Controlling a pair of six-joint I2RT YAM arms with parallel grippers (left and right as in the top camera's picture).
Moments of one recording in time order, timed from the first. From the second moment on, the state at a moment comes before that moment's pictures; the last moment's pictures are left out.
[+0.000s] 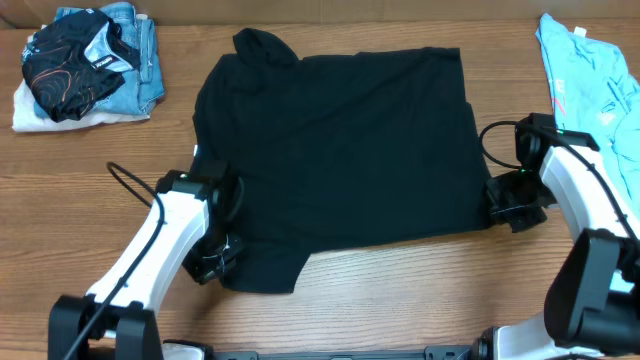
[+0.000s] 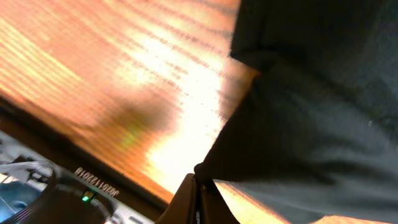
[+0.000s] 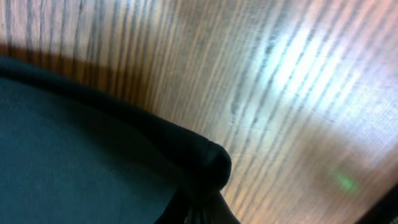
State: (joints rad) left arm -0.19 1.49 0.92 -1.25 -0.01 -0.91; right arm -0.18 1.70 1.15 -1.15 0.02 1.05
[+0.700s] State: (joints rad) left arm -0.34 1.47 0.92 -1.37 0.00 -0.90; right arm -0.18 1.69 1.15 -1.28 0.10 1.19
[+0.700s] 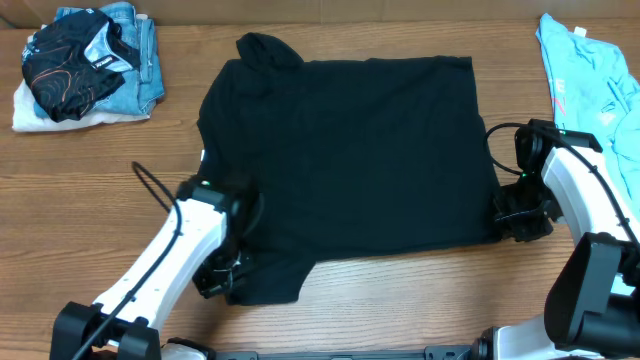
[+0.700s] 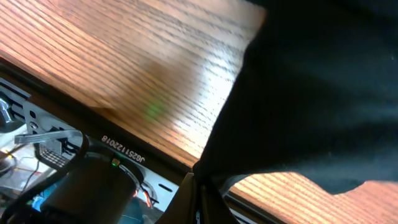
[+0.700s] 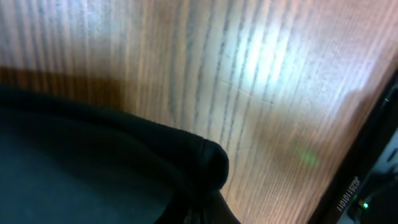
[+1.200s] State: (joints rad) left arm -0.39 1.39 0.92 -1.46 -0.06 -1.01; right arm -0.19 1.69 1.15 -1.32 0.17 1.27
